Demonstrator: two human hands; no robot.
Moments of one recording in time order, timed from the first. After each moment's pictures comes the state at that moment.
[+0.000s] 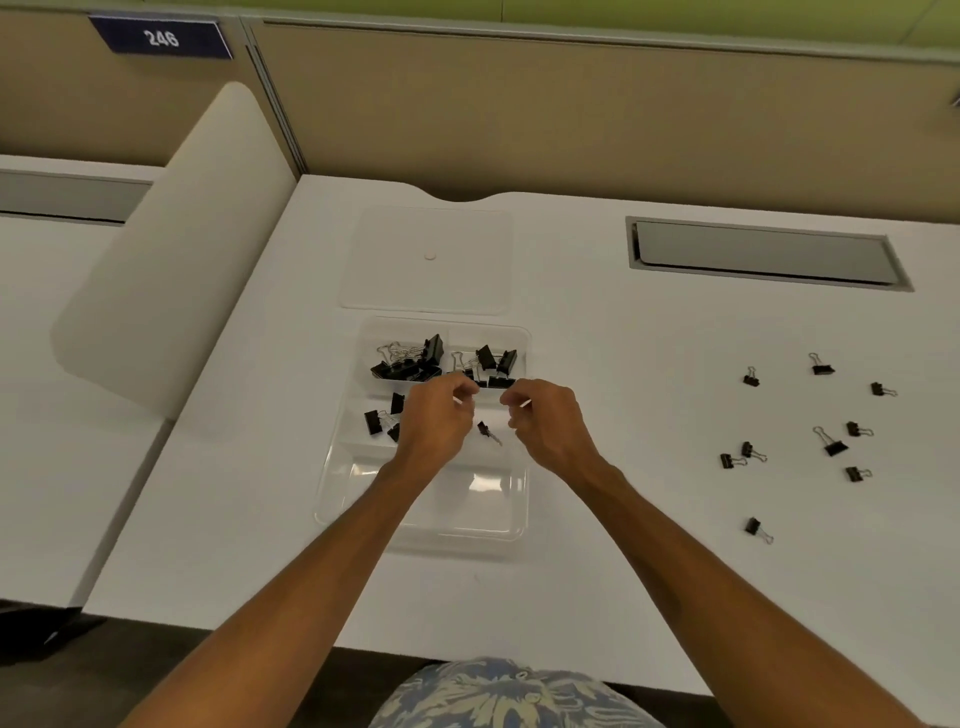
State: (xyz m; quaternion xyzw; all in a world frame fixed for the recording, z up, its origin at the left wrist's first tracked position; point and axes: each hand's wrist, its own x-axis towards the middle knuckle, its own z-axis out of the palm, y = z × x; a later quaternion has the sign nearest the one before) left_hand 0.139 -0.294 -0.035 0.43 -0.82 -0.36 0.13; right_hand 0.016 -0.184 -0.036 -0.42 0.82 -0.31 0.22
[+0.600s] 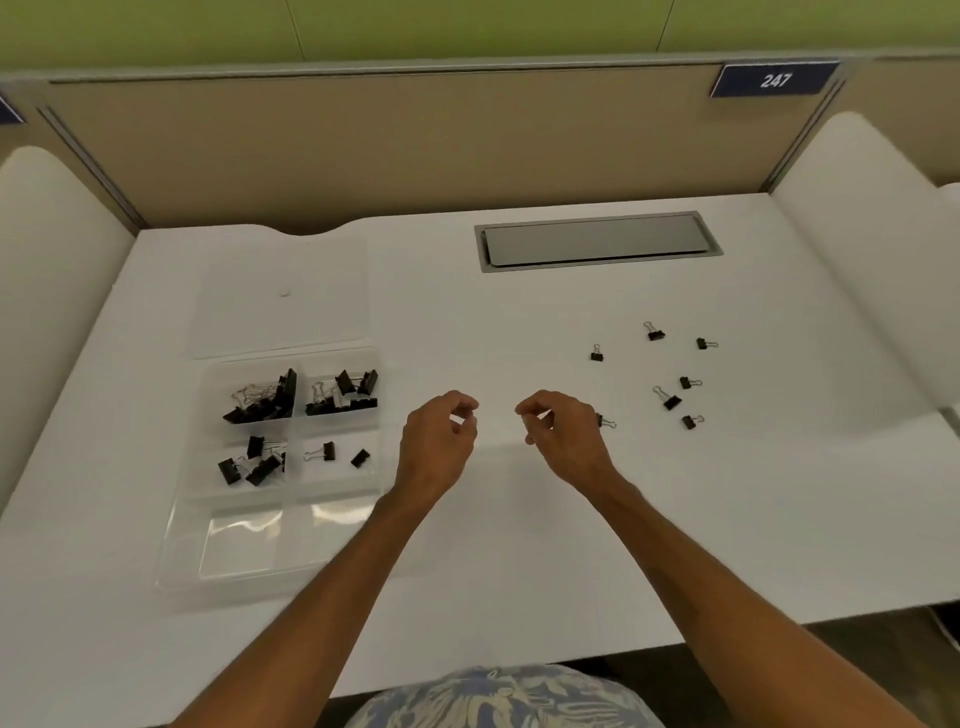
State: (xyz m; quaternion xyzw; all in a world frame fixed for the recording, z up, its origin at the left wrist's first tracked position) left_hand 0.034 -0.160 -0.021 0.34 -0.83 -0.43 0.13; right_hand -0.088 -0.020 -0.030 -0.29 0.85 -0.40 0.18
